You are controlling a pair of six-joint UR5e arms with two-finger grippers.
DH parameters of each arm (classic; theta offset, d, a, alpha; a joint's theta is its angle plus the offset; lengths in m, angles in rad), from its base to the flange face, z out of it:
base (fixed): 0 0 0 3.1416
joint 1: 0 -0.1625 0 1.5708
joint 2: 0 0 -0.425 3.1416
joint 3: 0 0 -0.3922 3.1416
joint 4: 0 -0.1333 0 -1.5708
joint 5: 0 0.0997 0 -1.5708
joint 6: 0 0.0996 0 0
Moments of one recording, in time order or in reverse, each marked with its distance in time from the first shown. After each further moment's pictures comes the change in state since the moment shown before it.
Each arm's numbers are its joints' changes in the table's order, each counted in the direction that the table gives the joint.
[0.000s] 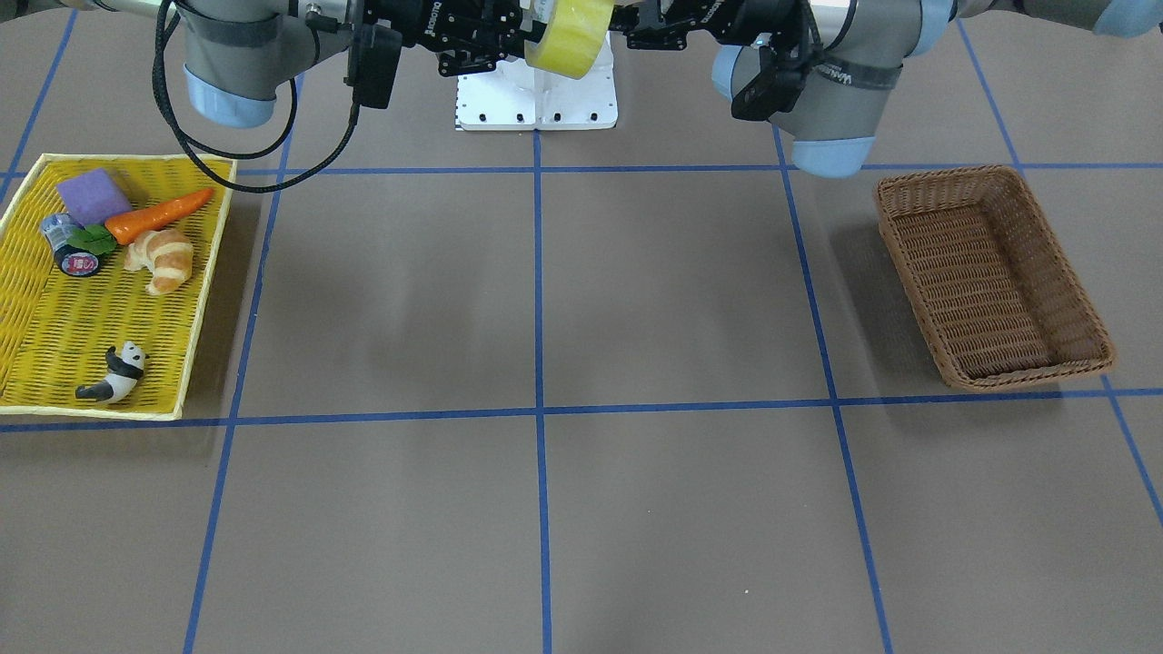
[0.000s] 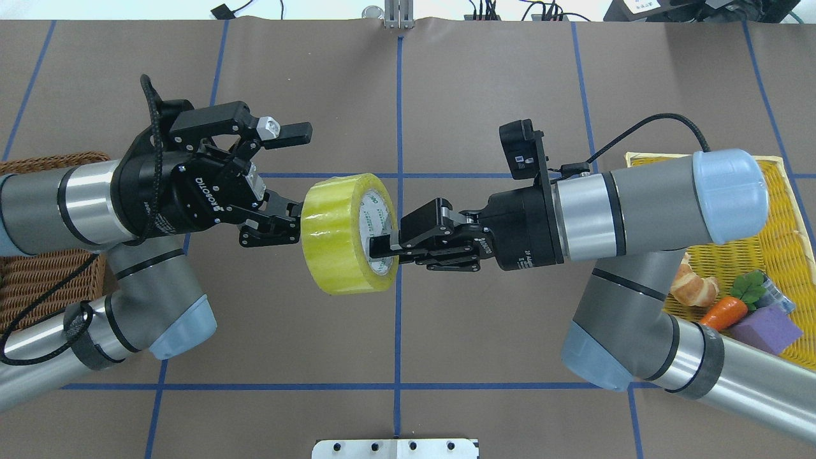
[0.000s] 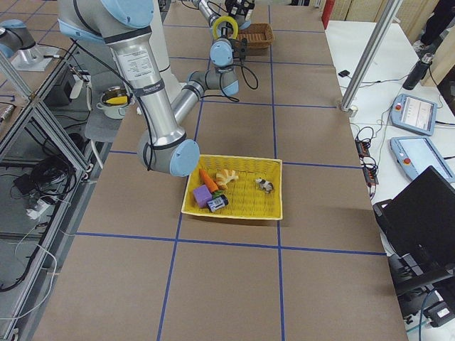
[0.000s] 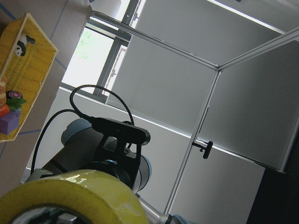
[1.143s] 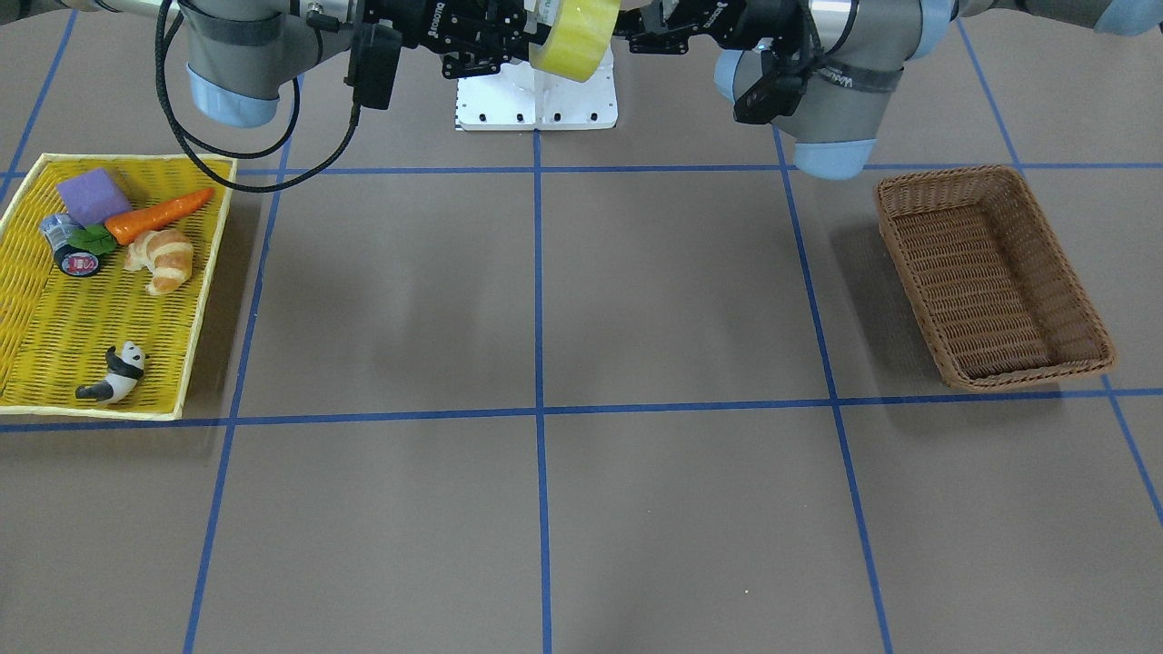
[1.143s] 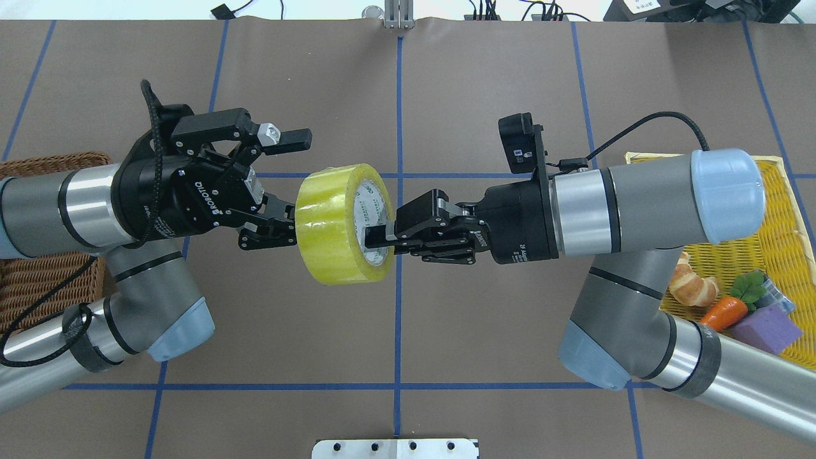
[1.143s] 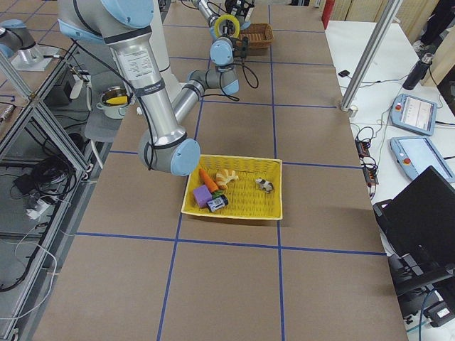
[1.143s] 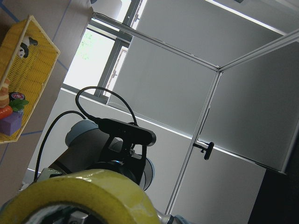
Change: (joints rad) left arm -0.004 -0.010 0.004 0.005 -0.001 0.001; right arm -0.001 -0.010 -0.005 0.003 -0.037 -0.002
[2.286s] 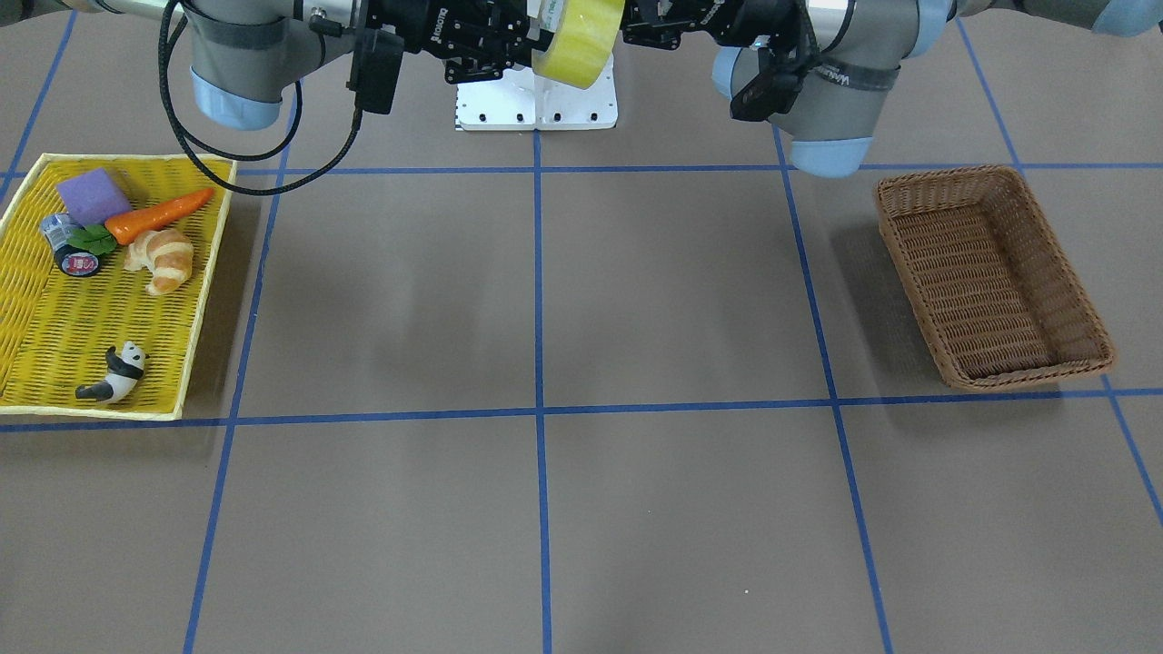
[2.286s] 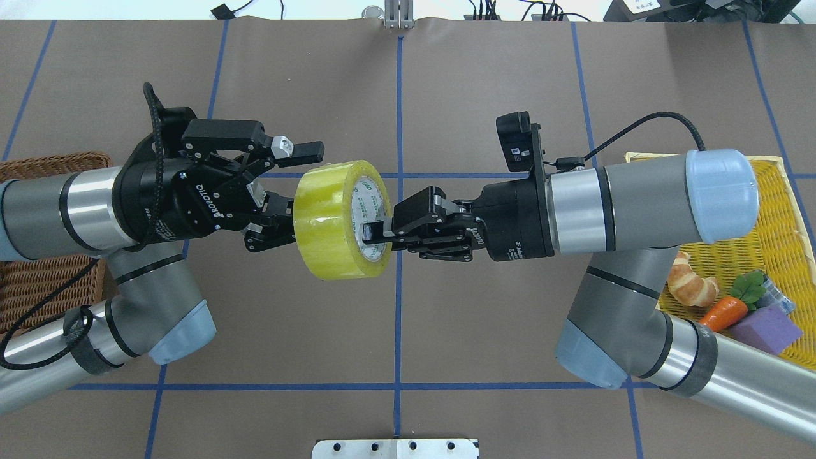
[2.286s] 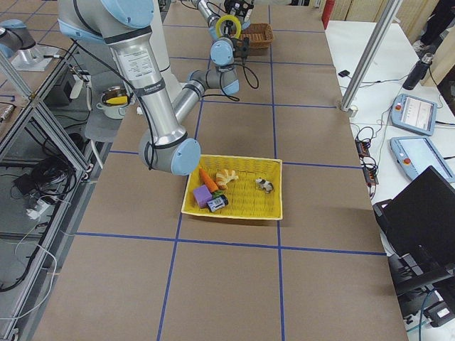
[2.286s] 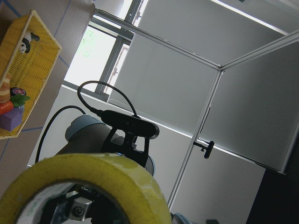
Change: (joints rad) left arm -0.007 0.002 -0.004 0.000 0.001 -0.008; right arm 0.001 -0.006 -0.009 0.001 -0.011 0.000
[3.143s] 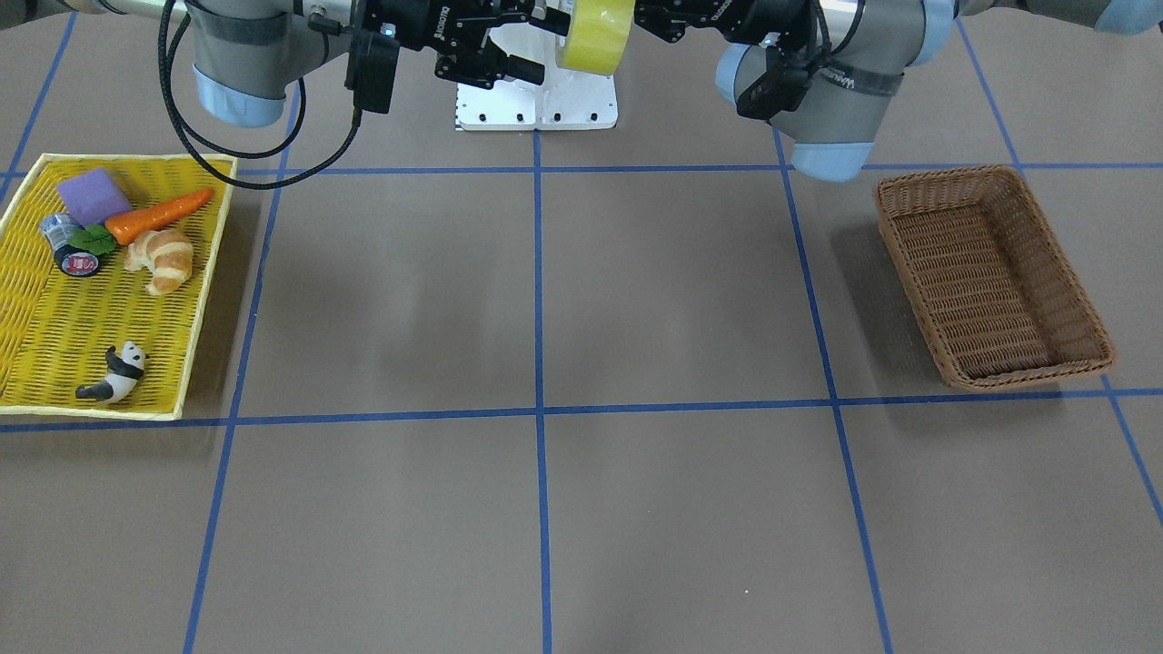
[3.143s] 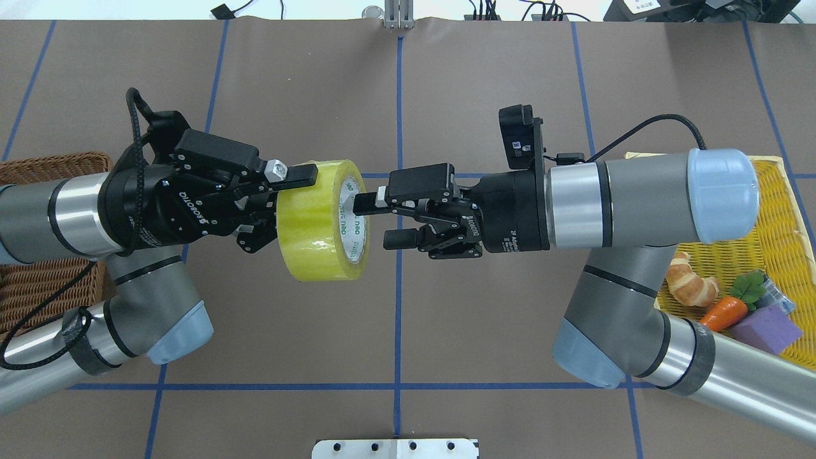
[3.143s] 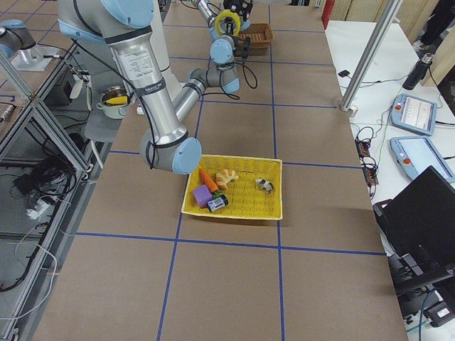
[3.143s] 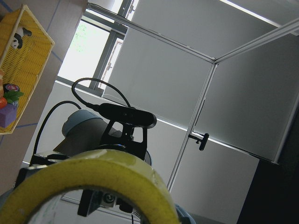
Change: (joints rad) left arm 0.000 -0.014 0.012 0.089 -0.002 0.011; right arm -0.001 -0.009 0.002 -0.002 -0.046 0.087
